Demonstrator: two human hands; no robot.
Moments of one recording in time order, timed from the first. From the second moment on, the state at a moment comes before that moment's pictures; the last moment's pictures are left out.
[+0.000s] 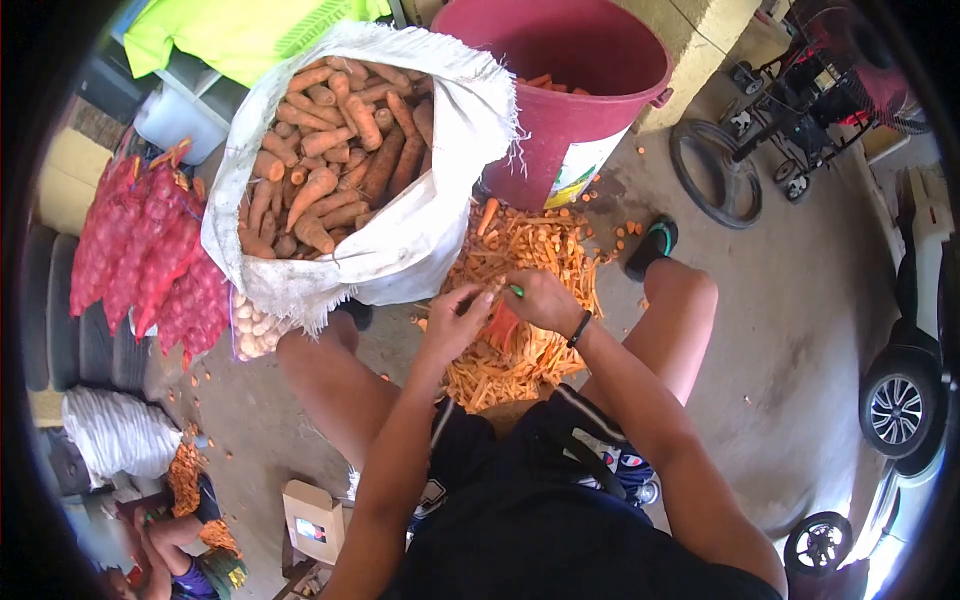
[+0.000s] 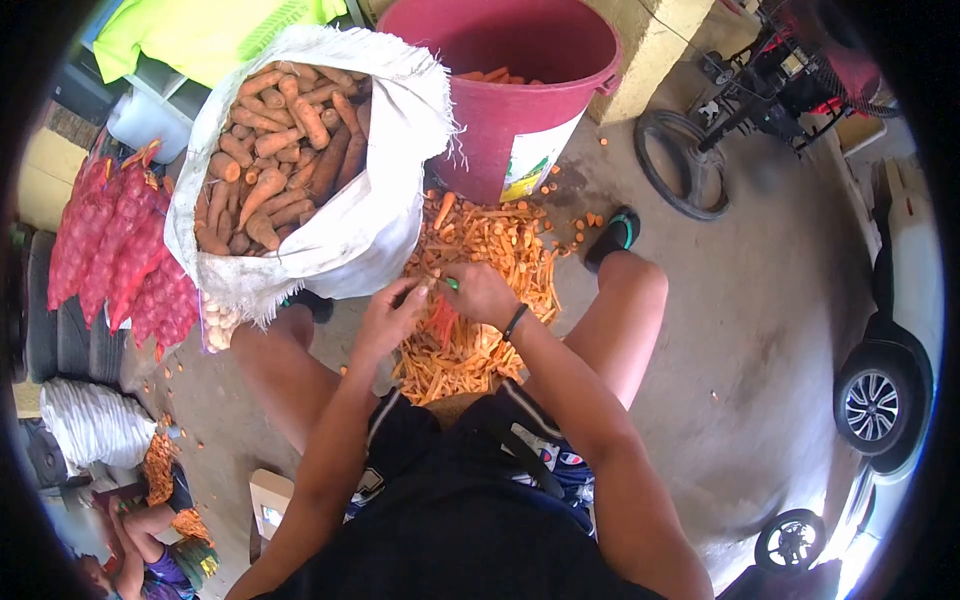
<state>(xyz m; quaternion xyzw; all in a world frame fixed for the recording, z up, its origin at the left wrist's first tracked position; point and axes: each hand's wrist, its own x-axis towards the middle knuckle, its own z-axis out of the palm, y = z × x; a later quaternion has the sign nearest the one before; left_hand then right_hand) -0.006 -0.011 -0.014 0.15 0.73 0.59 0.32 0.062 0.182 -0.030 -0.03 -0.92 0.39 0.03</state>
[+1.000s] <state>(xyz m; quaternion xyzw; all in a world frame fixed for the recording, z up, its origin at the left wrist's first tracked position) -0.011 -0.027 -0.041 -0.01 0.43 0.76 0.50 0.058 0.224 -0.001 -0.09 -0.86 0.46 0.21</state>
